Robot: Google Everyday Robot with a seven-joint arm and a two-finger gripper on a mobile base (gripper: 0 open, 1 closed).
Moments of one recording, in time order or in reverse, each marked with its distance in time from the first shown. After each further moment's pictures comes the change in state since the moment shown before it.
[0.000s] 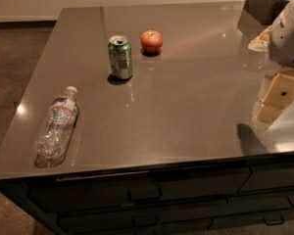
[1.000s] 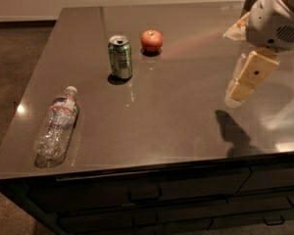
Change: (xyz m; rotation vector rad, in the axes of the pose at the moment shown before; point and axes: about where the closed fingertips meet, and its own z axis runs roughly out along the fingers) arm -0.043 -0.031 0.010 -0.033 -0.162 -0.003
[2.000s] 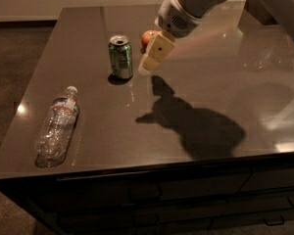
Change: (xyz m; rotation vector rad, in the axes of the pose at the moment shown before) arm -0.147 -0.082 0.104 -0.021 -0.231 0.033
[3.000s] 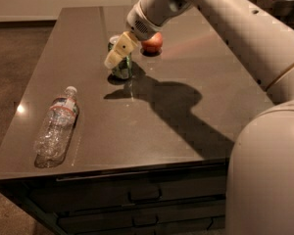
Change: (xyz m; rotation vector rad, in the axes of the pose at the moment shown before) arm -0.061 -0.041 0.099 -0.071 -0.127 0.119
